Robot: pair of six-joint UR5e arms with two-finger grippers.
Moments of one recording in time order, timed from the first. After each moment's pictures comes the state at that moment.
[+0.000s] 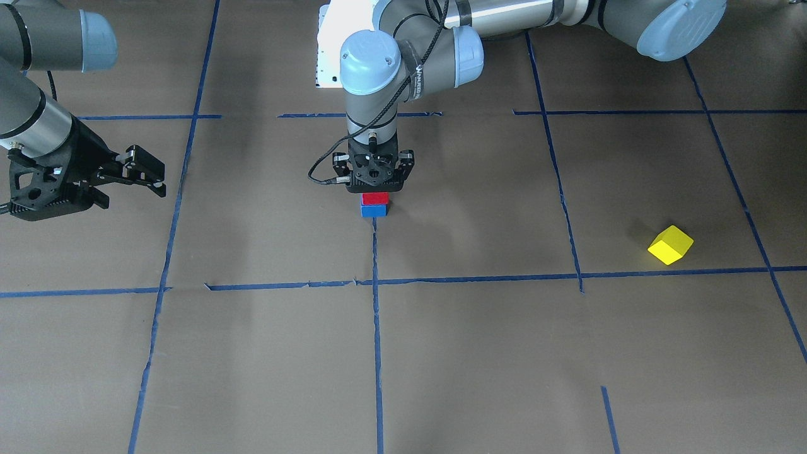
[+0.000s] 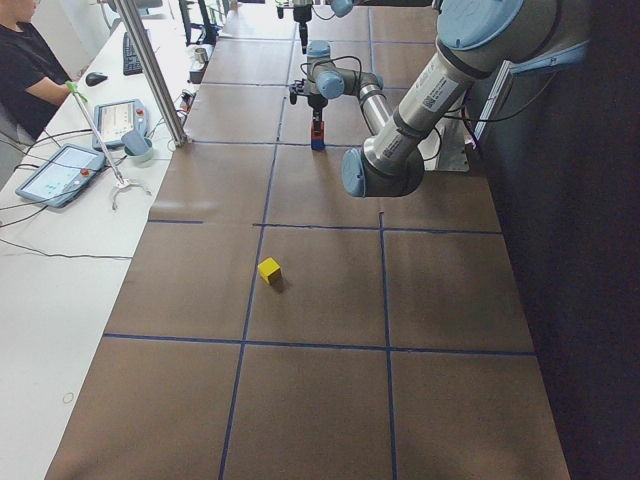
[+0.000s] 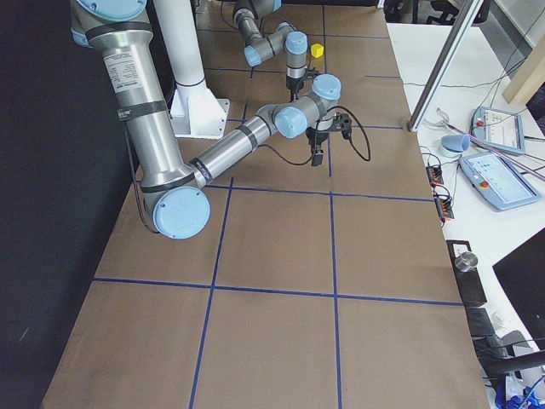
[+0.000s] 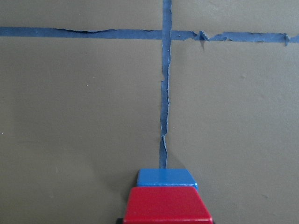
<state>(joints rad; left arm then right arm) -0.50 -2.50 -1.45 -1.52 -1.88 -1.24 1.00 -1.28 1.89 -1.58 2.29 0.68</state>
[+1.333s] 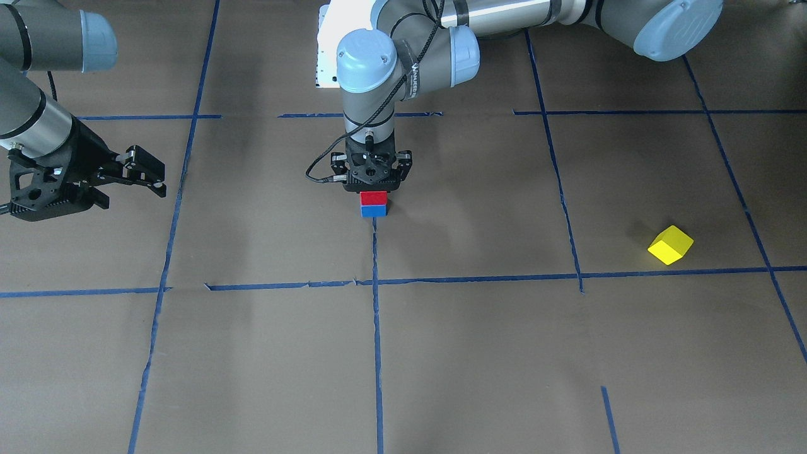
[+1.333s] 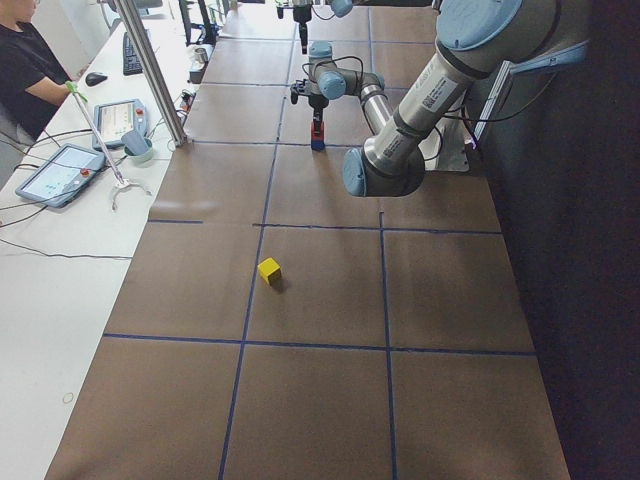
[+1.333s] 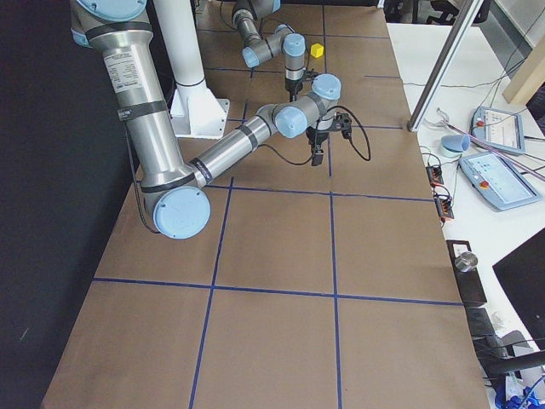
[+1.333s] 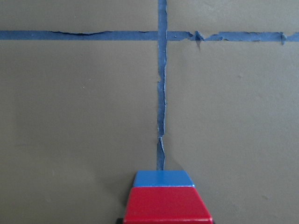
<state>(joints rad) -0.48 -2.50 -1.45 -1.52 -1.85 -1.23 1.00 -1.28 1.89 -1.59 2.29 0.67</state>
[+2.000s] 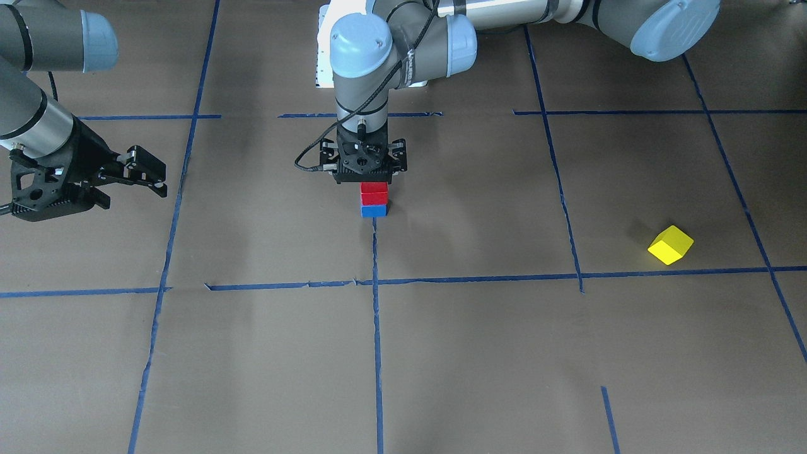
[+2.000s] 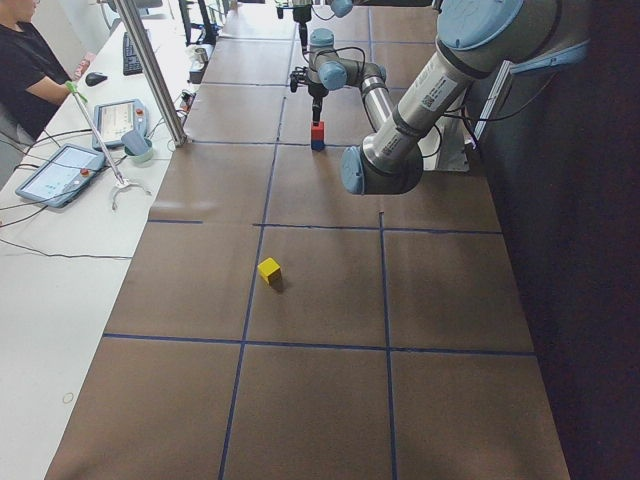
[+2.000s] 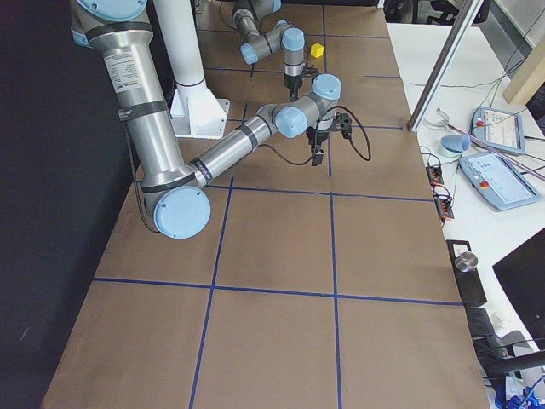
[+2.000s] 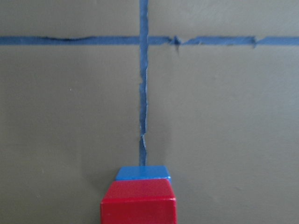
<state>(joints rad) -0.52 -2.50 -1.57 -1.49 -1.86 -1.22 1.00 -1.28 1.88 -1.59 2.29 0.67</state>
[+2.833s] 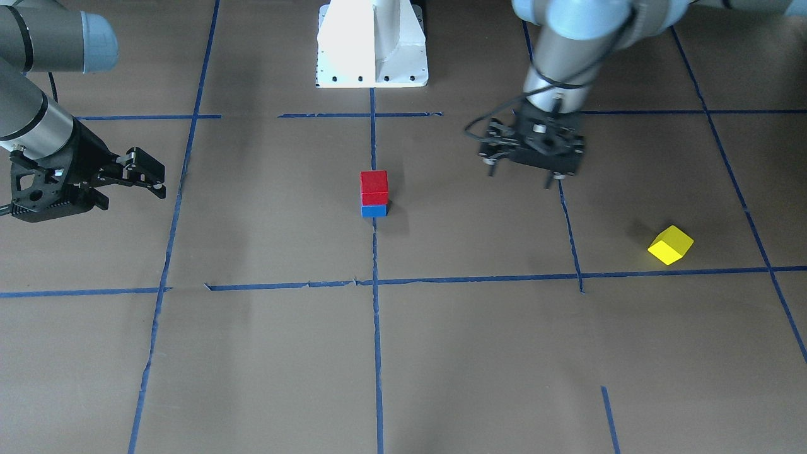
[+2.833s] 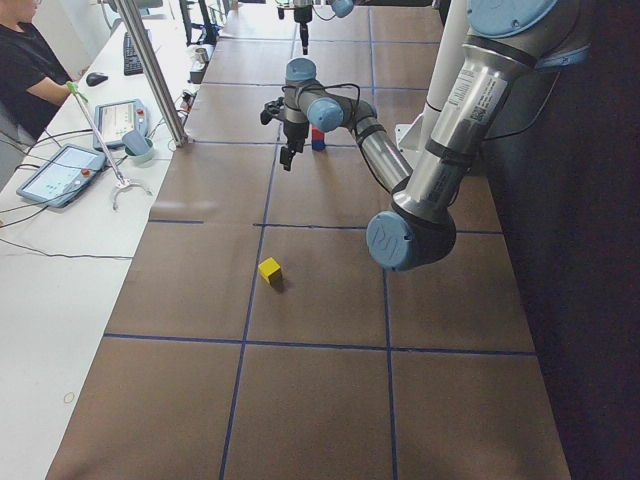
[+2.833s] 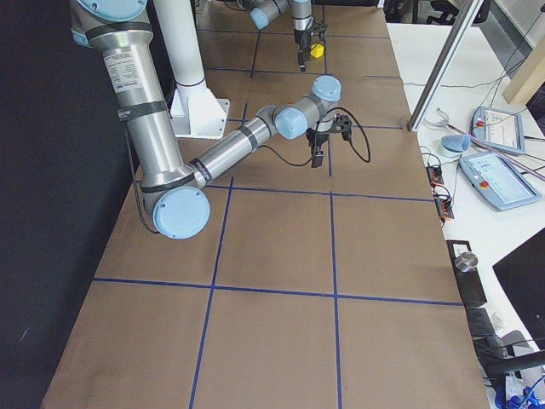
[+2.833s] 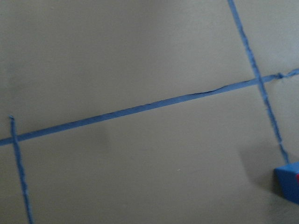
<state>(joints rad) -0.87 -1.95 -1.93 -1.48 -2.01 -0.48 0.99 -1.28 1.89 -1.58 2.29 0.68</state>
